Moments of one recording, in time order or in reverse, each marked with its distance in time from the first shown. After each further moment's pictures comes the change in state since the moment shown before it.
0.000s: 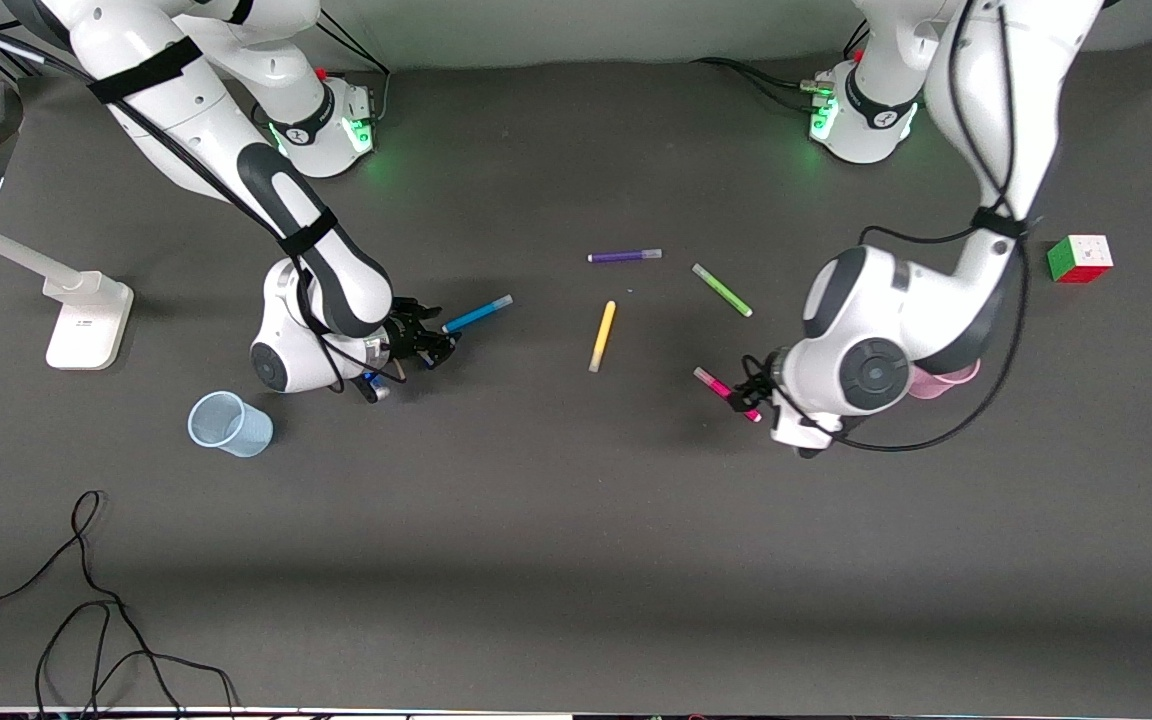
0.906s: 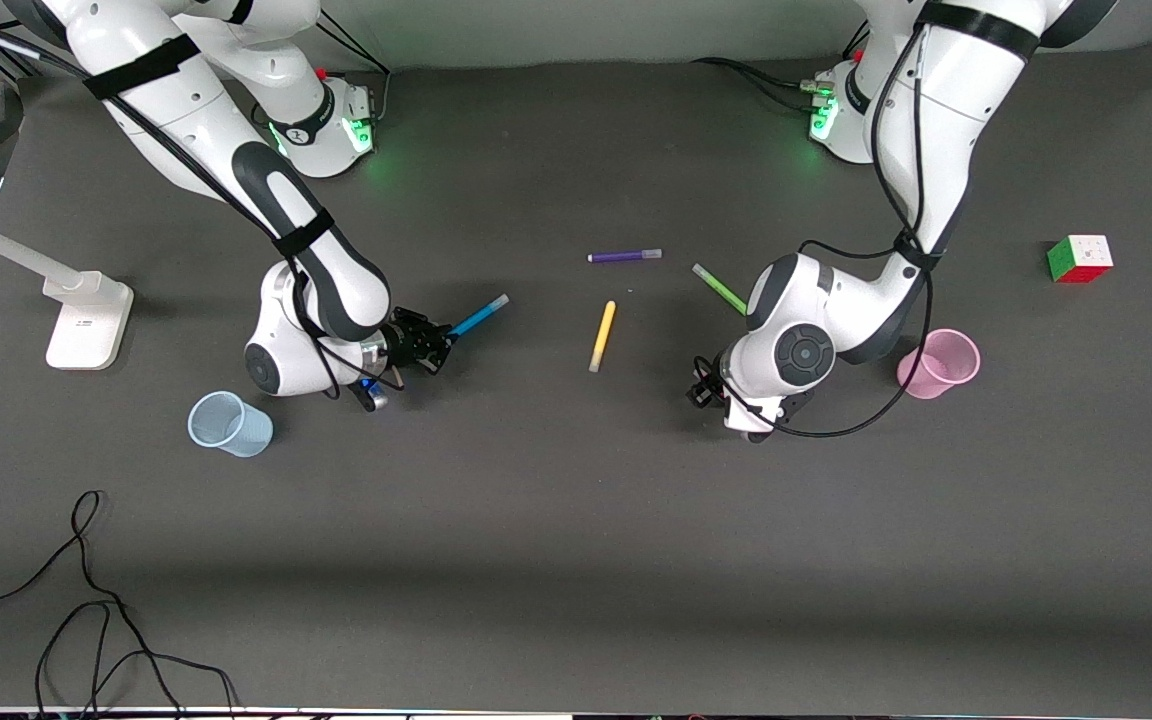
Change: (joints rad) left arm -0.068 0.093 0.000 -0.160 -0.034 0.360 -0.080; right arm 0.000 -0.011 0.000 0.048 0.011 0.021 -0.018
